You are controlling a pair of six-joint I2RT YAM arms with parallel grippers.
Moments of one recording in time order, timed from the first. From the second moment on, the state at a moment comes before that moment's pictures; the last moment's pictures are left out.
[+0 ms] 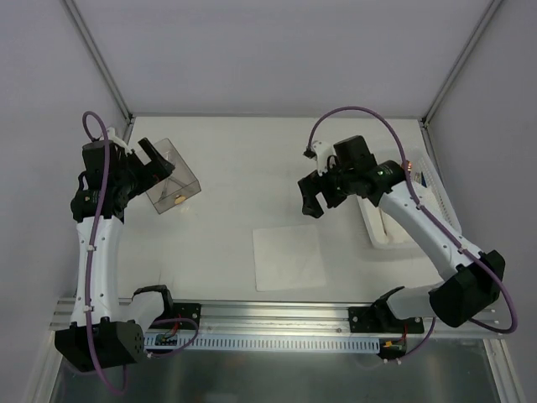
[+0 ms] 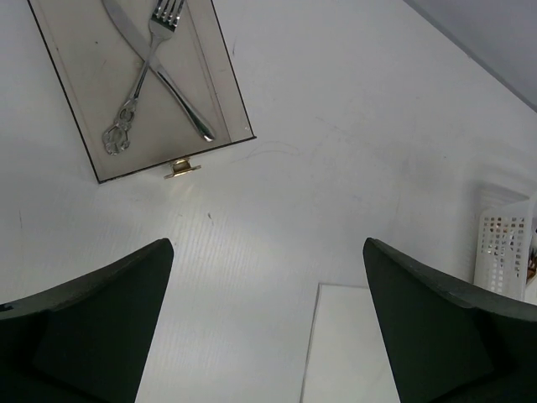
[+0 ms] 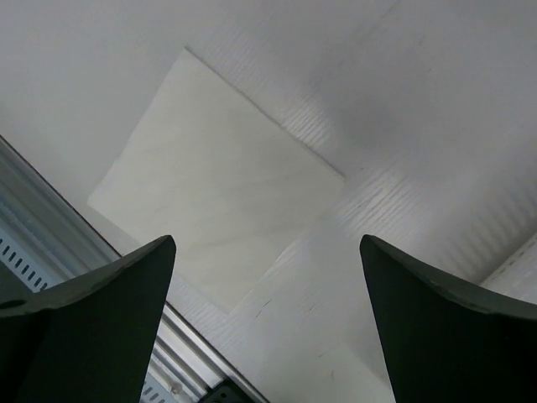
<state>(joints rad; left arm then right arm) 0.18 1.01 1.15 -0.73 0.22 -0.46 0.53 1.36 1.32 -0.86 -0.29 -0.12</state>
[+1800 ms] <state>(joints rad) 0.18 1.00 1.04 -0.82 0.07 -0.52 0.83 2.19 1.72 -0.88 -0.06 0.02</state>
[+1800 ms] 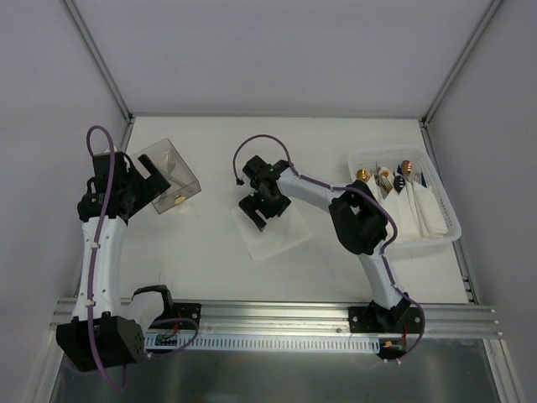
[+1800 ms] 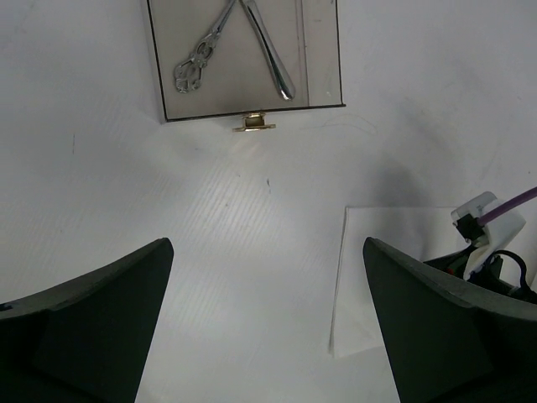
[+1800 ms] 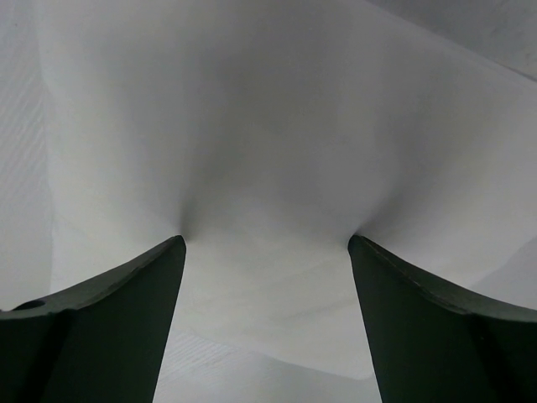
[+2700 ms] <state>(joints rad) 0.18 1.38 1.34 -0.81 0.13 -0.49 0.76 2.34 2.04 -1.00 -0.14 -0.23</state>
